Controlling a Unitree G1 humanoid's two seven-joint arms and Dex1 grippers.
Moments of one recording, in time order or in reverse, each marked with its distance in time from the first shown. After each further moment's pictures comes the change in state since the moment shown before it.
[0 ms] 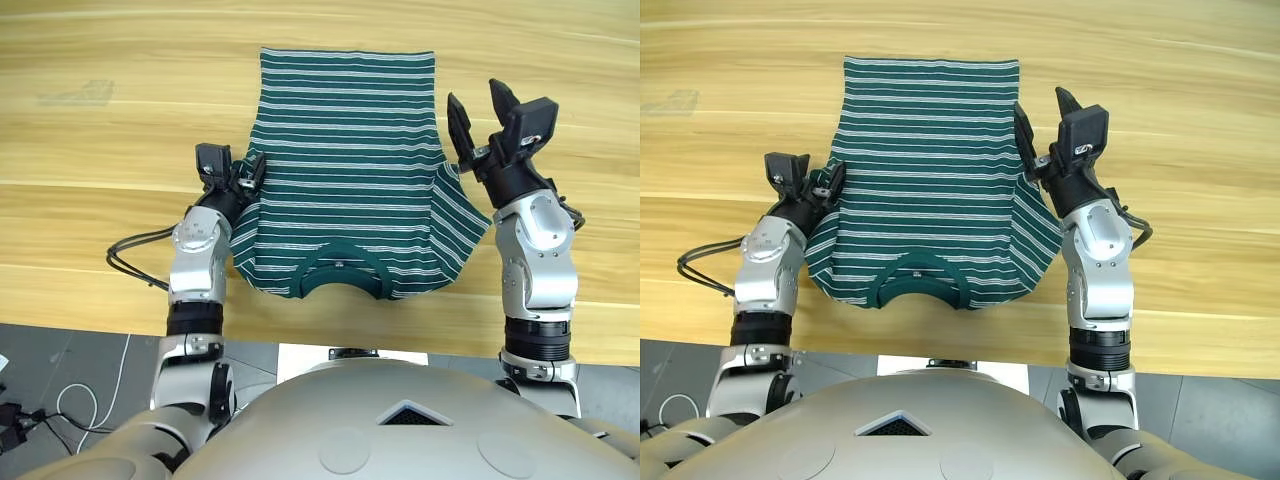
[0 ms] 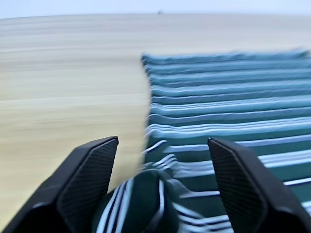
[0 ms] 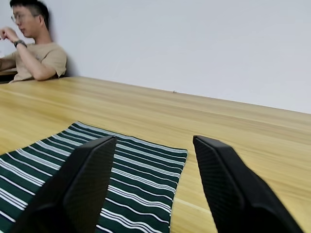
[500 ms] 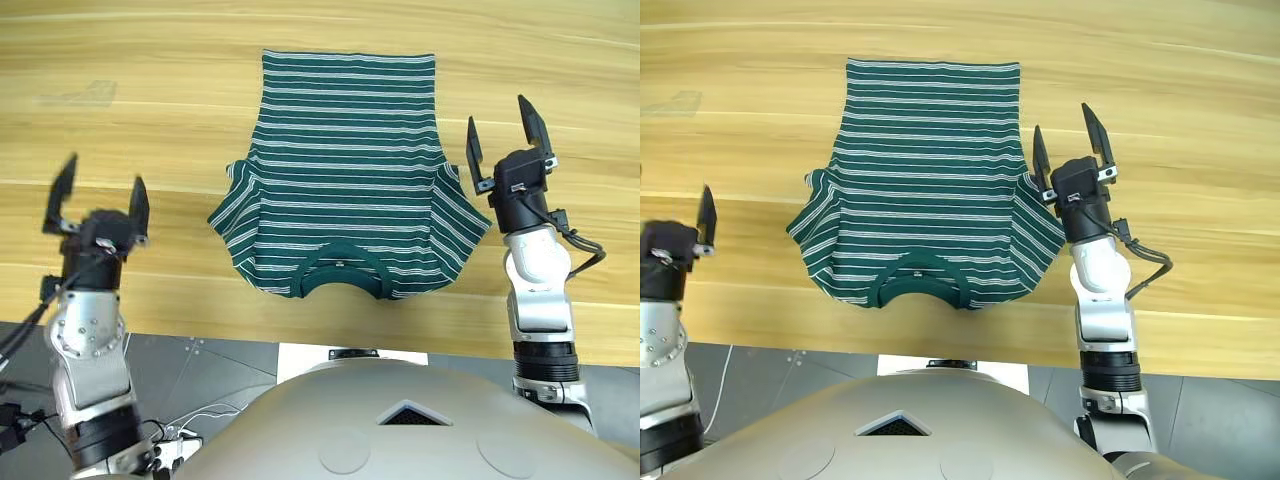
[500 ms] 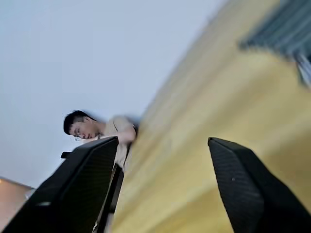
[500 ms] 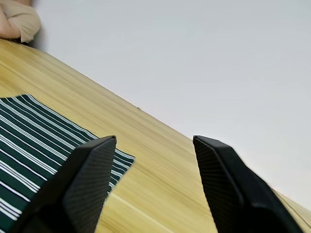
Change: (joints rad) left arm 0.555 0.275 0.299 -0.268 0.863 -0.359 0.221; right arm 0.152 -0.112 -0.008 0.074 -0.322 -0.403 -0.174
